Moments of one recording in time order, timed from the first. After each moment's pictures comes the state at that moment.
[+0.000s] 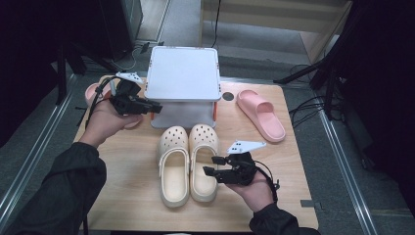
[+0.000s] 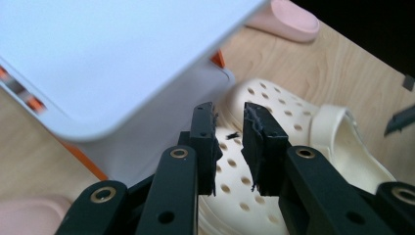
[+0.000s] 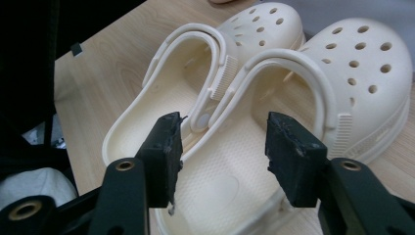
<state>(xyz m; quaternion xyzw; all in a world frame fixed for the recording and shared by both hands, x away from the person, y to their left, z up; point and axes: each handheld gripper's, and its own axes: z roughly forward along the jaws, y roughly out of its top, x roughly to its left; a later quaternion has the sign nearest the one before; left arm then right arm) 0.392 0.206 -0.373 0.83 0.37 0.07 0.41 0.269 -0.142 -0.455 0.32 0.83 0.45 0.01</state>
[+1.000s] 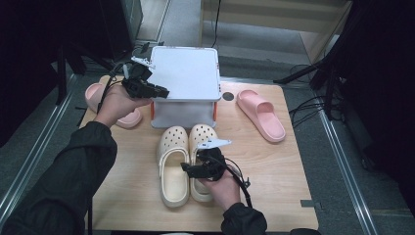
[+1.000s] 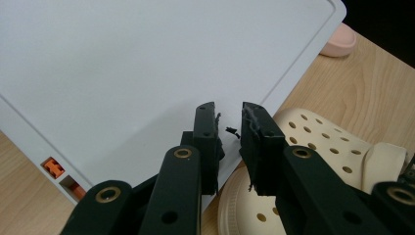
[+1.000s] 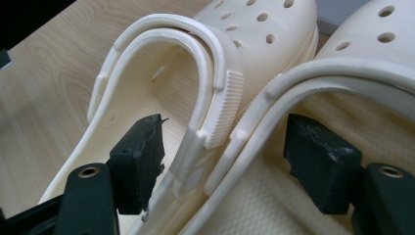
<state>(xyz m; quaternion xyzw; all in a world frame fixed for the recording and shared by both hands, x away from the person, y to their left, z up) 0.441 0.192 -0.374 0.84 0.37 0.08 0.39 0.289 -0.070 -0.492 0.38 0.83 0.41 0.05</state>
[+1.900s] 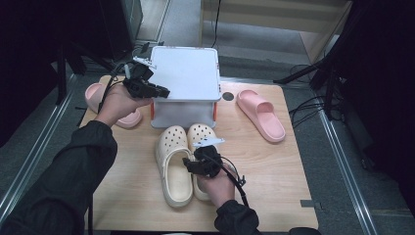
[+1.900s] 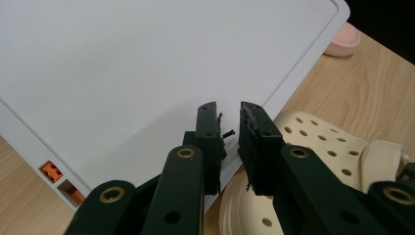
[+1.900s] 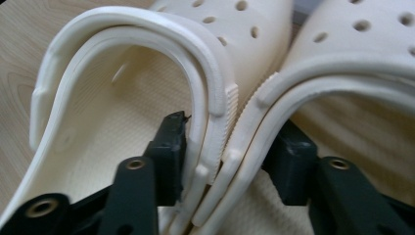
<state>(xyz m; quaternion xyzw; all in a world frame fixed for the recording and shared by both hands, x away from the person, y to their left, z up) 0.441 0.188 -0.374 0.84 0.38 0.08 0.39 0.295 -0.061 -0.497 0.41 0.83 0.37 0.08</state>
